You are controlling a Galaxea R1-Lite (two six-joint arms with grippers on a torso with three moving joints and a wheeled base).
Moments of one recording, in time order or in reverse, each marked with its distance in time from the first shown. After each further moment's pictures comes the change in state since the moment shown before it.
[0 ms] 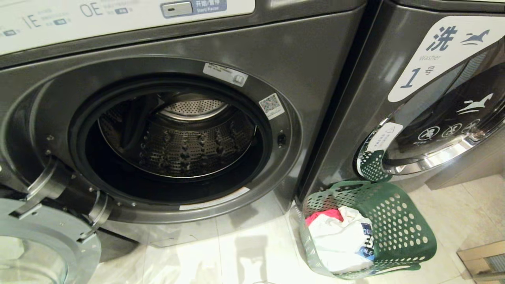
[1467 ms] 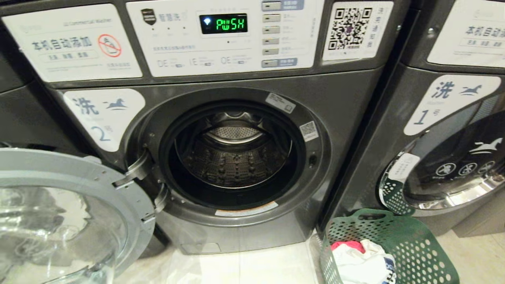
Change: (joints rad) left arm 0.000 0.000 0.000 0.000 0.000 0.000; right arm 0.000 0.000 0.000 0.001 -0.001 0.001
